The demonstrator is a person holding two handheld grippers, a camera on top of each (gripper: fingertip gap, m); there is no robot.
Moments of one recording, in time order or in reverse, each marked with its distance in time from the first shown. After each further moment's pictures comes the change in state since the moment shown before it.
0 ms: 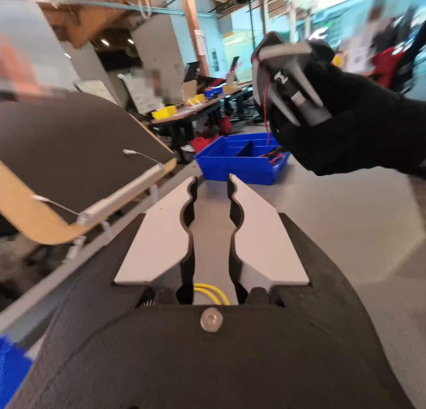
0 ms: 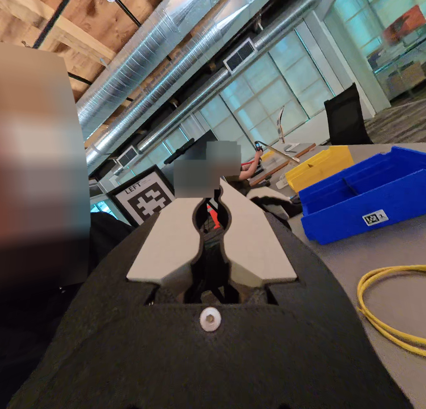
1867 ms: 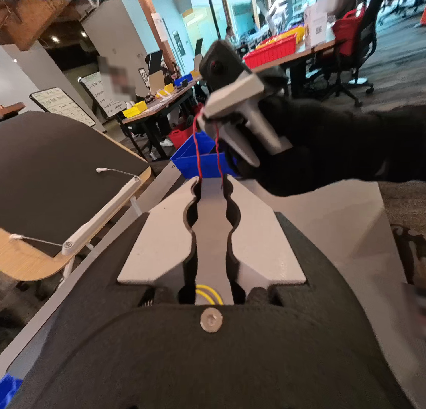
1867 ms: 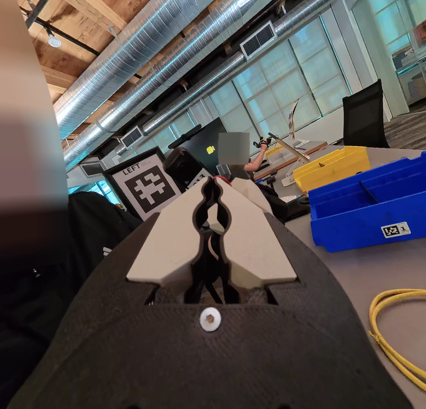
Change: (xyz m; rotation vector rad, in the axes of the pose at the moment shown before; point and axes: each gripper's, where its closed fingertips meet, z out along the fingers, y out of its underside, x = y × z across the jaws) left arm 0.038 -0.021 0.000 -0.067 0.147 0.104; right arm -0.010 0.028 0.034 -0.038 -0.072 -0.089
